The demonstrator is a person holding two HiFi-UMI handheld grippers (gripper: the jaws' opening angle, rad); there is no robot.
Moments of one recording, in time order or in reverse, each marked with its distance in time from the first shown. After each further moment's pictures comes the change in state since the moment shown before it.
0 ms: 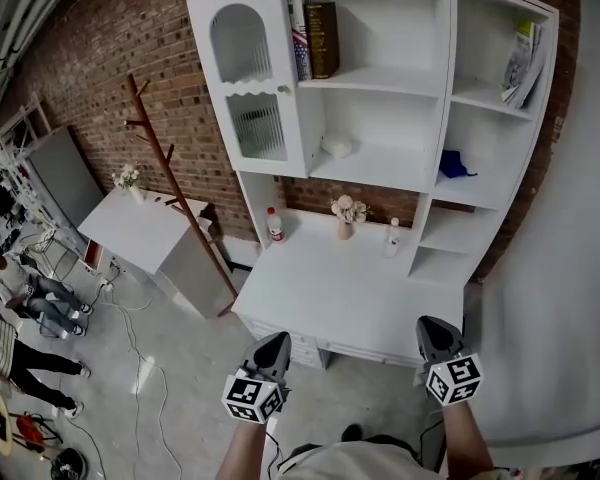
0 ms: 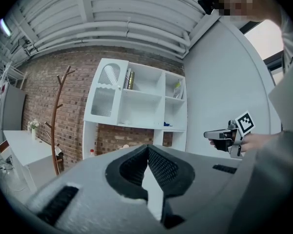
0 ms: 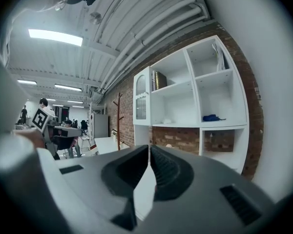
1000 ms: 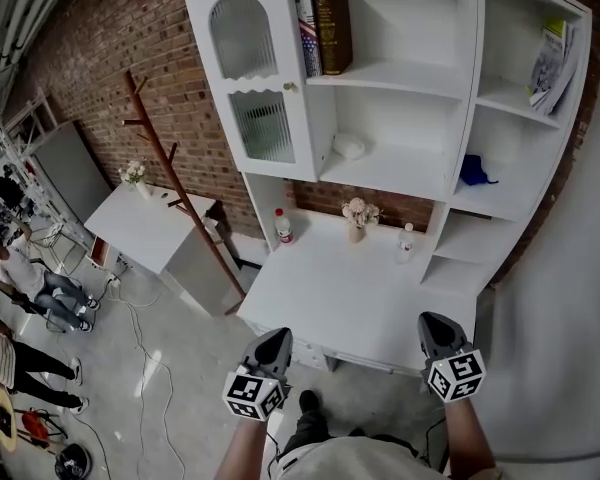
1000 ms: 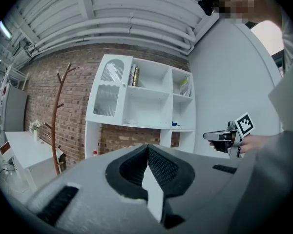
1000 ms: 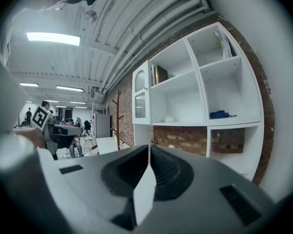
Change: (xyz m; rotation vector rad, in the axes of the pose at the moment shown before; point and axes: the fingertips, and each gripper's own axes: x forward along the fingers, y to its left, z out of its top) left arm 0.048 0.039 0.005 0.002 0.015 0.039; right arm 0.073 -0.021 -0.002 0.010 0.008 0.045
